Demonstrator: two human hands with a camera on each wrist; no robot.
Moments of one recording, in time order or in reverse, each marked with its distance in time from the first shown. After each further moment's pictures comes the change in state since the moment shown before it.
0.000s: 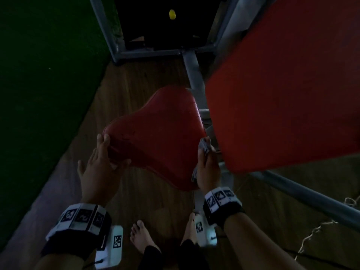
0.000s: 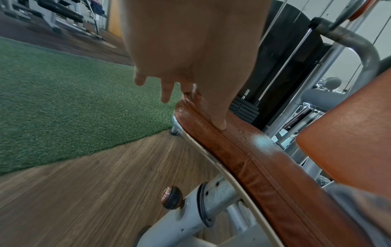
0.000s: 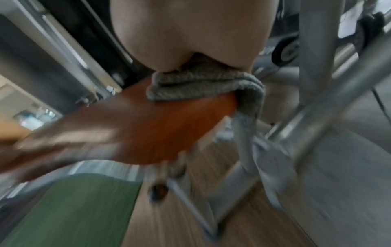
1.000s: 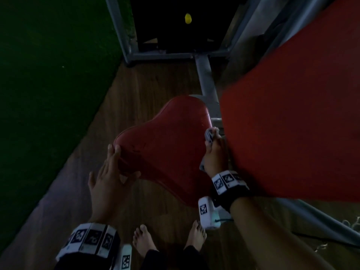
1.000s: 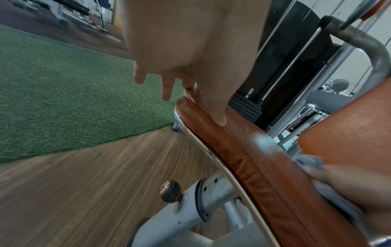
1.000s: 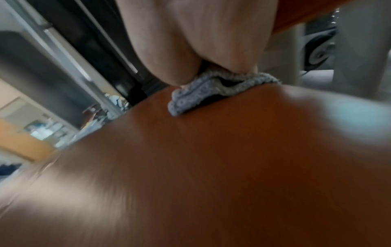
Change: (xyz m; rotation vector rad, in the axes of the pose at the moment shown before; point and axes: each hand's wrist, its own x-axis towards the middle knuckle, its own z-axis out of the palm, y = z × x) left_hand -0.002 -0.004 0.000 -0.067 -0.049 -0.026; right_hand 0.067 -0.055 0.006 -0.155 -0.009 -0.047
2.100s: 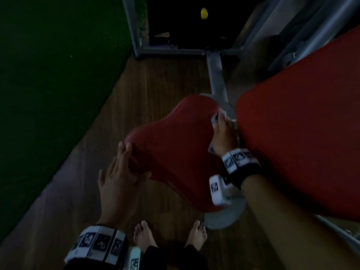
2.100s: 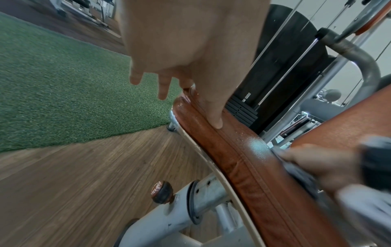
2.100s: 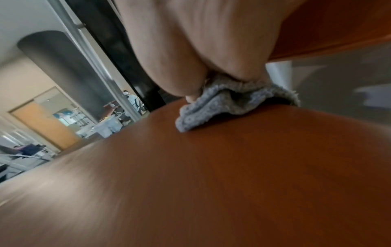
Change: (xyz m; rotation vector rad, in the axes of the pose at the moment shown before) left_hand -0.001 0.002 -0.002 -0.034 0.014 0.010; right_hand 0.058 -0.035 0.006 -0.325 -0.083 -0.089
